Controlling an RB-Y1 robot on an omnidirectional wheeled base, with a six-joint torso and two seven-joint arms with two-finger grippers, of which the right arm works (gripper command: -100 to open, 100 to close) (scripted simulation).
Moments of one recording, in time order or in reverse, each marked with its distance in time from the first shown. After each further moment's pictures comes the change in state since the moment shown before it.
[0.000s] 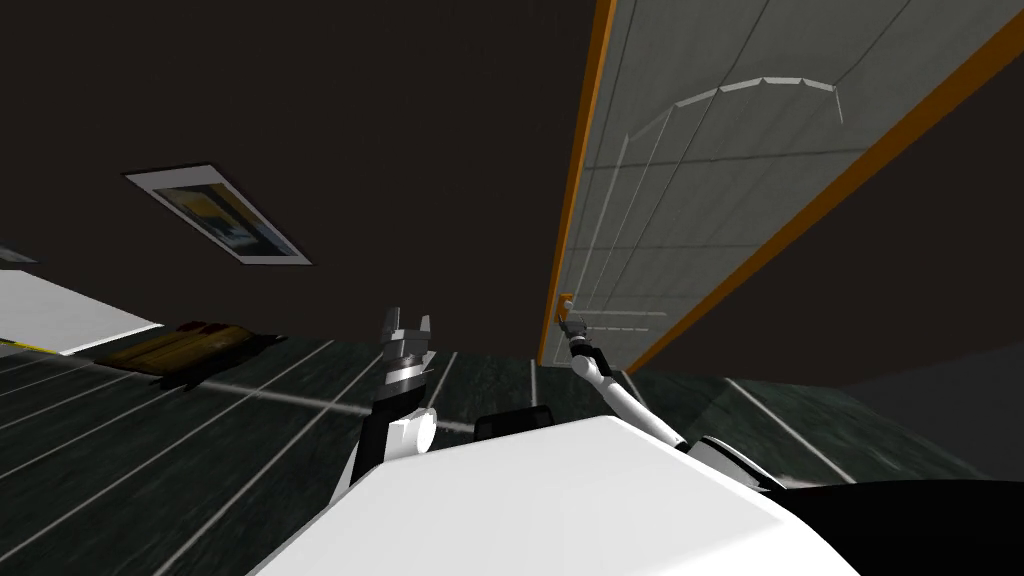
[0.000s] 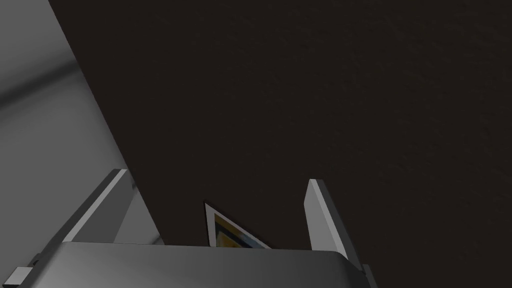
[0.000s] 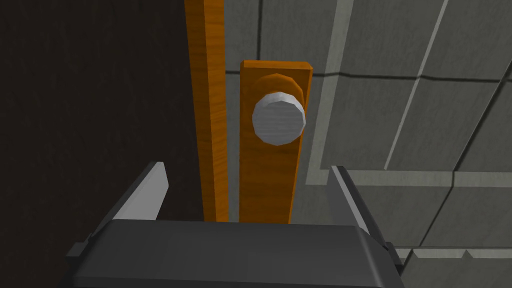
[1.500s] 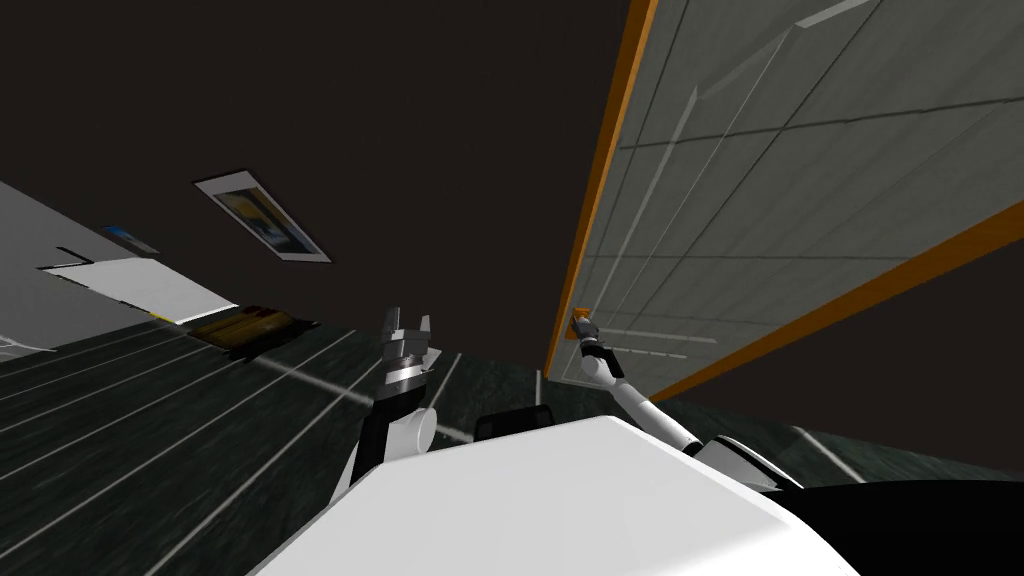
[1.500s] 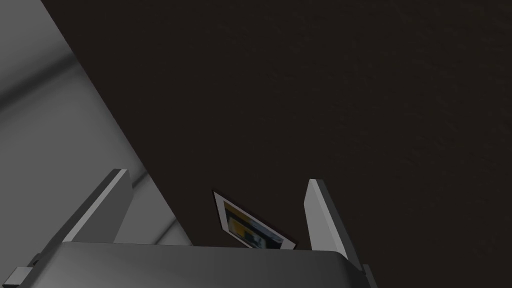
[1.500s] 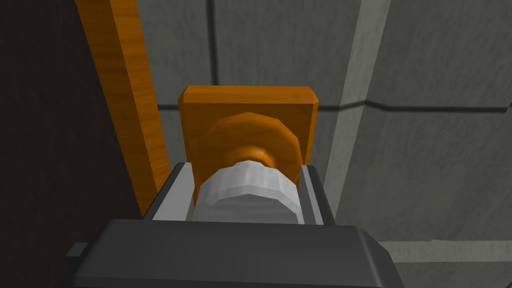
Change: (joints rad) arm 0.004 -0.060 -0.035 0.077 -0.021 -0.028 -0.089
